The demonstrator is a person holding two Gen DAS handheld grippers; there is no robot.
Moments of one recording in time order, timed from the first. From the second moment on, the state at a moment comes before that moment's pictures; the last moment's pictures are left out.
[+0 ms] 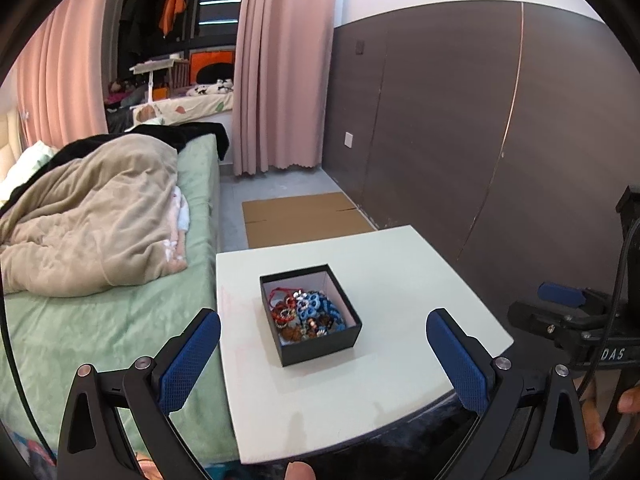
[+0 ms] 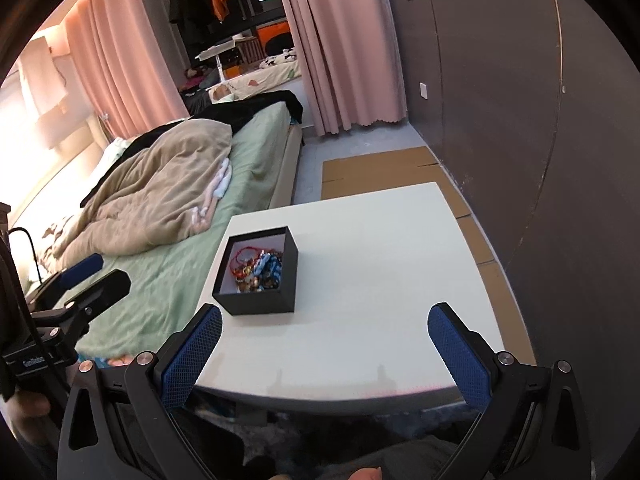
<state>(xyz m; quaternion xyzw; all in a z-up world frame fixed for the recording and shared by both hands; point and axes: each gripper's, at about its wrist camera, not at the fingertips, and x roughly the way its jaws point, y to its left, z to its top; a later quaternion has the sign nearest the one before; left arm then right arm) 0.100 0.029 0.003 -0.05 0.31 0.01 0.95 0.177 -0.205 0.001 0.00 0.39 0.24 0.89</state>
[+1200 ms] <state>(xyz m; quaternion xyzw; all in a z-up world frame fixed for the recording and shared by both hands) 0.061 0.031 -0.013 -0.06 0.28 0.05 0.96 0.131 -0.204 -0.009 -0.03 0.34 0.25 0.91</state>
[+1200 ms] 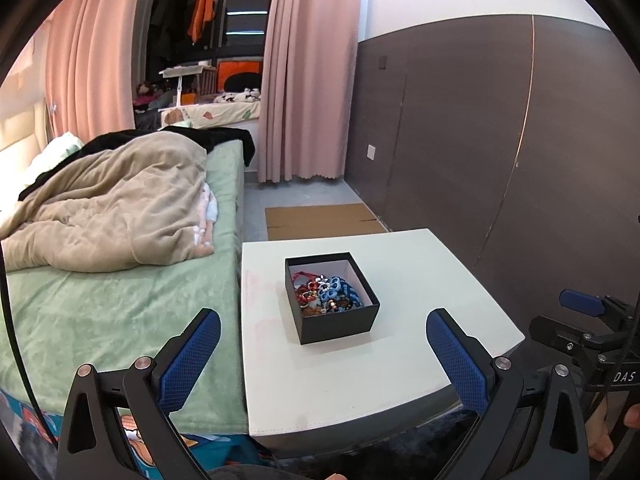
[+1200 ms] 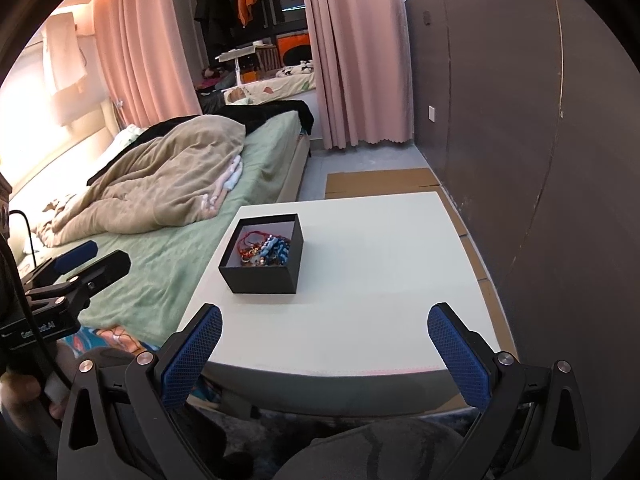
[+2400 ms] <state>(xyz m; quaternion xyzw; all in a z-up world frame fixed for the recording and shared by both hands) 0.058 0.025 -0.013 -0.06 0.28 0.05 0.96 0.132 -0.210 -0.012 -0.01 0.35 0.23 0.91</state>
